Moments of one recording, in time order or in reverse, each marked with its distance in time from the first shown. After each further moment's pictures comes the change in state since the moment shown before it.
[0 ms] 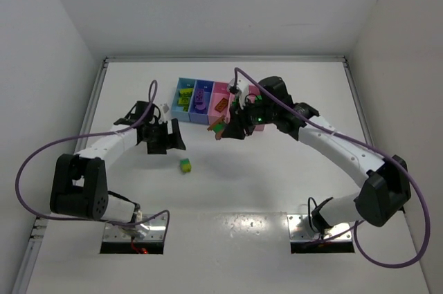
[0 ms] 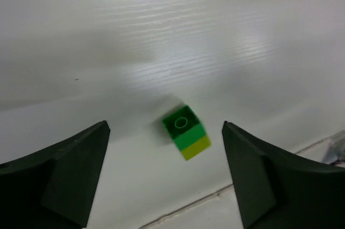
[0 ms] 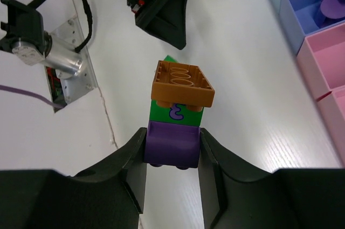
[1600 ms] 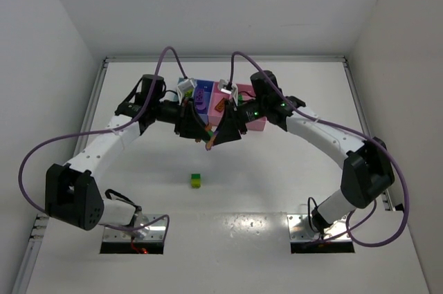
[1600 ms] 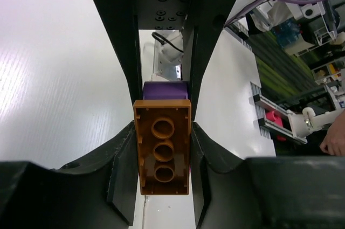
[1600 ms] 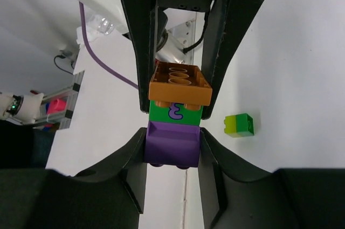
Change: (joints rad) left arm -0.157 -0.051 0.267 0.129 0.984 0.256; right arm -0.025 0.159 0.058 0.128 -0.544 0.085
